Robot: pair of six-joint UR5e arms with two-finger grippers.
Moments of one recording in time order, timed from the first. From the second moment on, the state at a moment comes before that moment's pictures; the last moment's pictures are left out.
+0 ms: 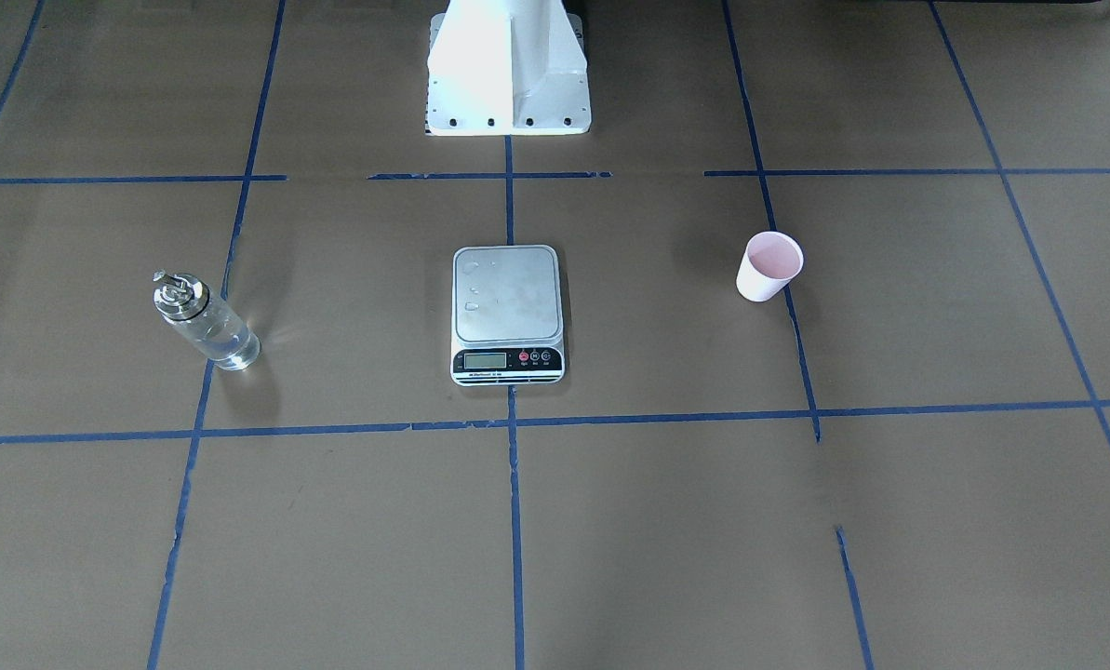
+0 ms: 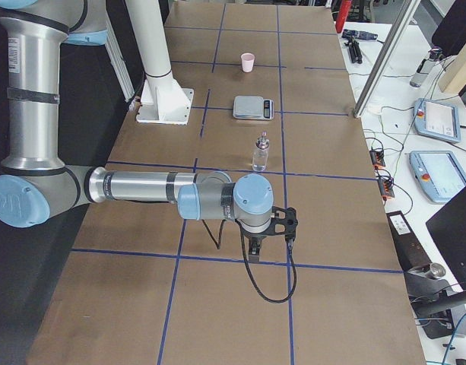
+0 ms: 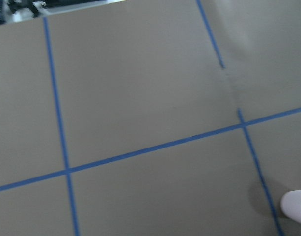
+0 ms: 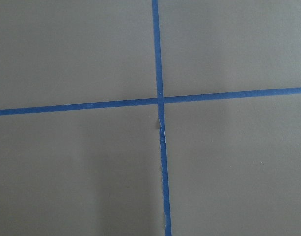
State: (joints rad) left arm -1.42 -1.55 -2.03 -1.67 -2.51 -0.33; right arm 1.64 -1.67 1.71 -1.53 2.43 0.09
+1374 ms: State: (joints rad) left arm -0.71 -1.60 -2.03 -1.85 -1.96 -1.40; right arm 1.64 -1.66 1.74 -1.53 2.43 0.09
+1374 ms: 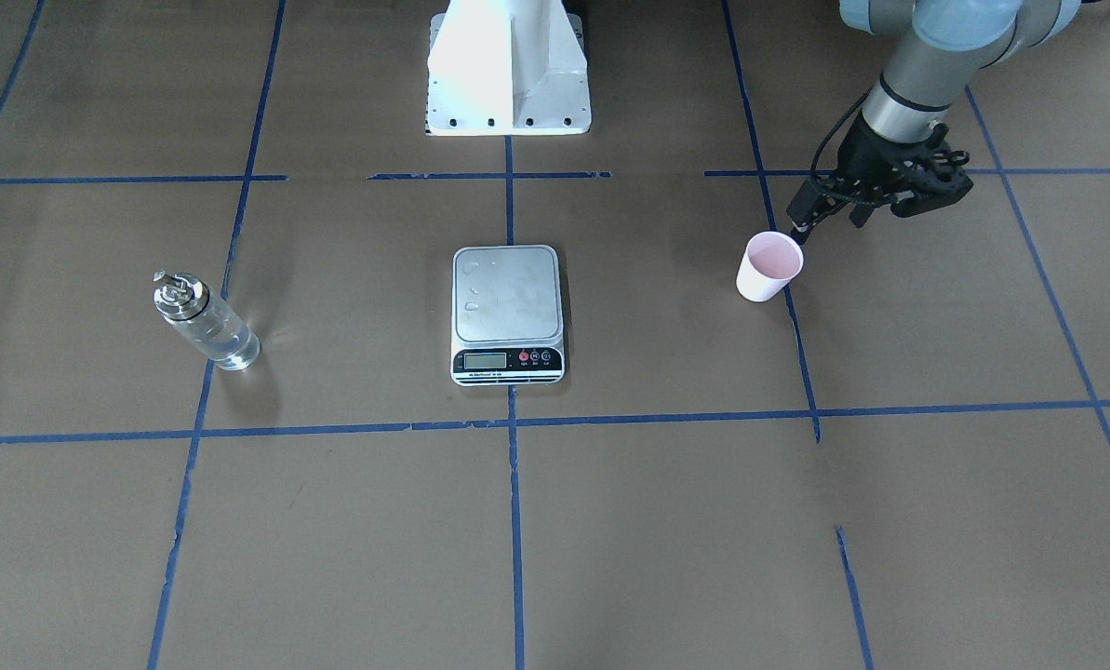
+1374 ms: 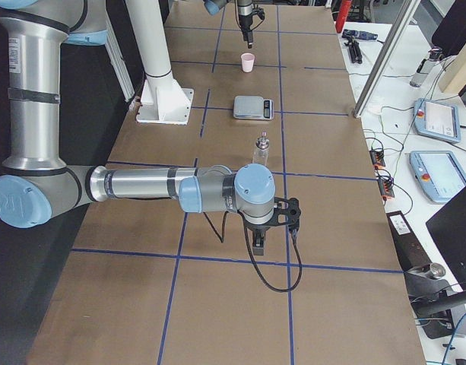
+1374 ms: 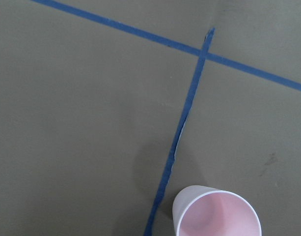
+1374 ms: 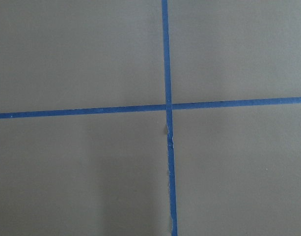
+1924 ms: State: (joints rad) left arm -0.68 -1.64 -1.98 -1.86 -1.96 -1.40; right arm 1.64 -1.65 1.75 -1.53 2.42 0.09
